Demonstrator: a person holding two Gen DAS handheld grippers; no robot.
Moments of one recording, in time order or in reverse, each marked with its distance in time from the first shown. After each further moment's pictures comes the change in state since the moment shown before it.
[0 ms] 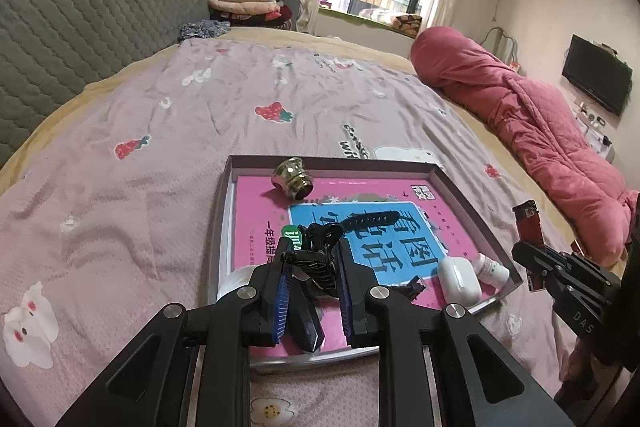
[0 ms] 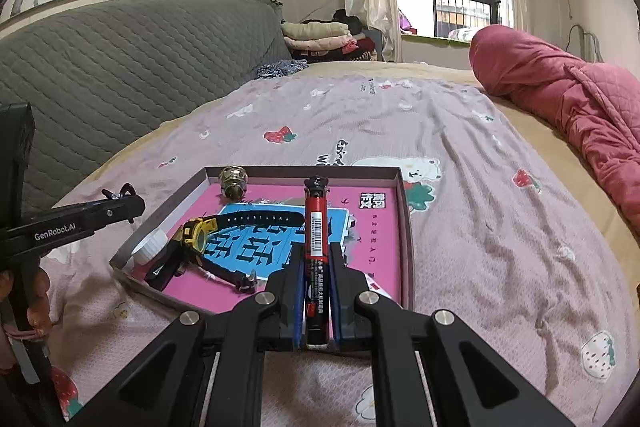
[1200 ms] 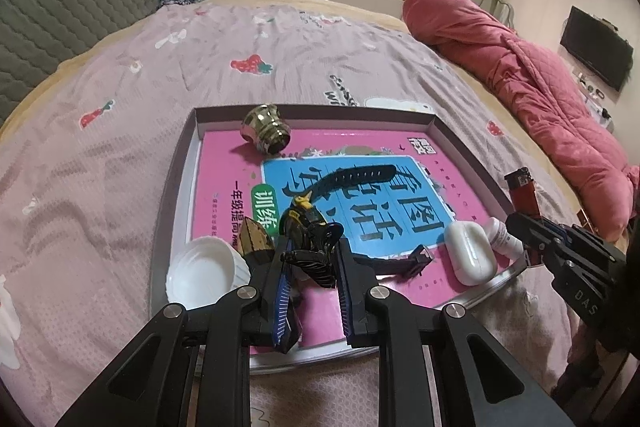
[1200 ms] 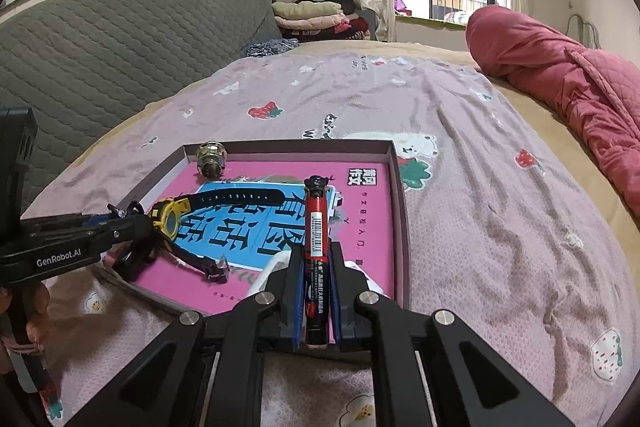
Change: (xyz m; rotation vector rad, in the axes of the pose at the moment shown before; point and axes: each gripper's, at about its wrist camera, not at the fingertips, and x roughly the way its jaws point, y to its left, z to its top) left arm 0.050 -0.017 -0.015 0.032 0.146 -0.027; right arm 0.030 -0.011 -0.008 0.017 0.080 -0.023
